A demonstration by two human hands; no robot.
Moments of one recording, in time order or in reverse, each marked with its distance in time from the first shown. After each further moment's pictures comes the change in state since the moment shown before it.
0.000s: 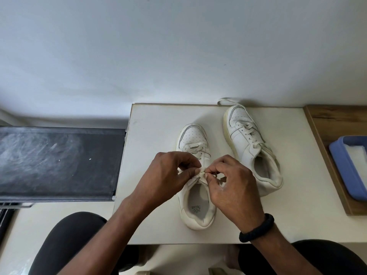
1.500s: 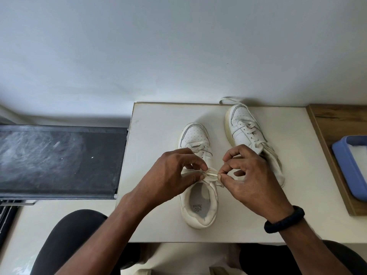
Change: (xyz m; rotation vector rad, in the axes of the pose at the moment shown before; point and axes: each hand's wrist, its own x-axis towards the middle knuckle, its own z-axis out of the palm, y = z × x) left_hand 0.002 -0.003 -0.004 0.080 -0.114 0.175; right_hand 0.014 0.017 -0.035 0.027 -0.159 -0.012
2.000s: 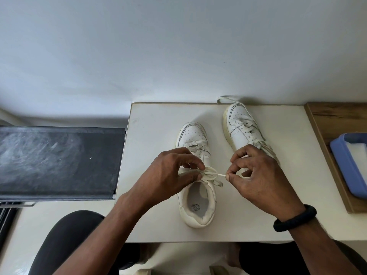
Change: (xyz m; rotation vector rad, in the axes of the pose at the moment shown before) left_hand -0.001 -0.001 0.000 -0.023 -0.003 -0.013; right_hand -0.004 0.002 -0.017 -0.094 -0.031 0.122
